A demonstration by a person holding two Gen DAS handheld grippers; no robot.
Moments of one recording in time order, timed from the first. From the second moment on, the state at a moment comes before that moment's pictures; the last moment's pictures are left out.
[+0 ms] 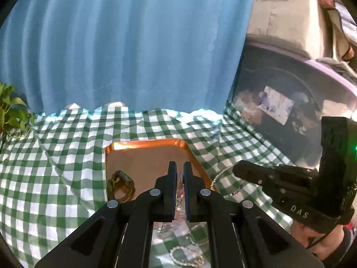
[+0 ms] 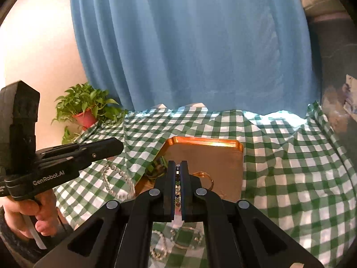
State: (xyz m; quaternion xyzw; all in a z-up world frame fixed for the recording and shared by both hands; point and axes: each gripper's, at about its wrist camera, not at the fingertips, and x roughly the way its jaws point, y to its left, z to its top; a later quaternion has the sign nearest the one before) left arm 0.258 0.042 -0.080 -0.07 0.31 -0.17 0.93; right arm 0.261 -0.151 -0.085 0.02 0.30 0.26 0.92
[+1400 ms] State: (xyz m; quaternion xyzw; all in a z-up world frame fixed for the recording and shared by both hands) left arm 0.221 0.032 -0.172 -0.02 0.42 -0.04 0.91; right arm 0.226 -0.182 -0.171 0.01 0.33 0.21 0.92
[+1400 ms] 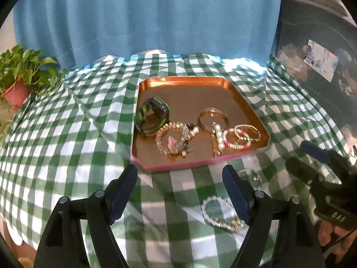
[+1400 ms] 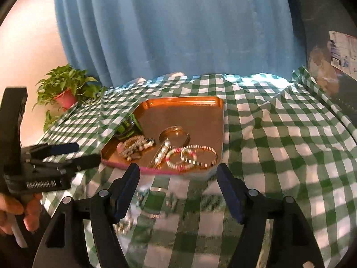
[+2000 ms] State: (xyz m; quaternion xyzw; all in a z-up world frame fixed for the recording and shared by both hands) left arm 0.207 0.011 -0.226 -0.03 0.45 -0.13 0.88; right arm 0.241 -0.157 -0.220 -0.05 0.39 0.25 0.89
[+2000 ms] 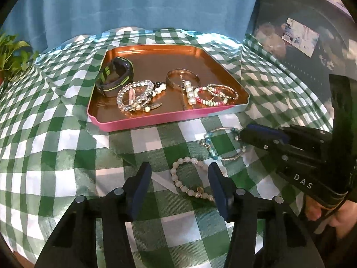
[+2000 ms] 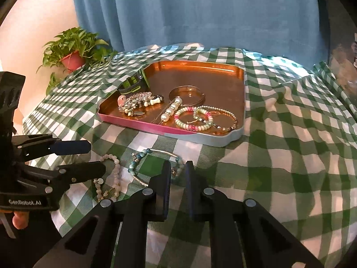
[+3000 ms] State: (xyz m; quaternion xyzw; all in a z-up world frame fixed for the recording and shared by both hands) left arm 0.167 0.030 -0.233 -0.07 0.46 -0.10 0.88; right arm 0.194 -0.180 -0.219 -0.02 0.42 0.26 0.87
